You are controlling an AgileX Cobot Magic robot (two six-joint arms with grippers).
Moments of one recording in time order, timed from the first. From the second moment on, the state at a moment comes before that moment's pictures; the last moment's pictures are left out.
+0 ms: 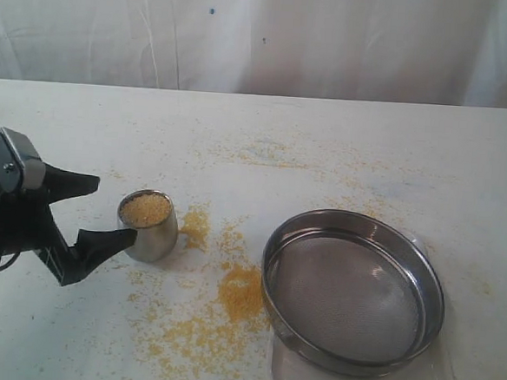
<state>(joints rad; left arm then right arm) 0.11 1.76 -0.49 1.00 -1.02 -0.24 -0.03 0.00 0.00 -0.03 0.35 0.09</state>
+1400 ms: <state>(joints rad) 0.00 2.08 -0.74 0.99 -1.03 -0.07 -0.03 0.00 0.00 -0.03 0.35 0.09</state>
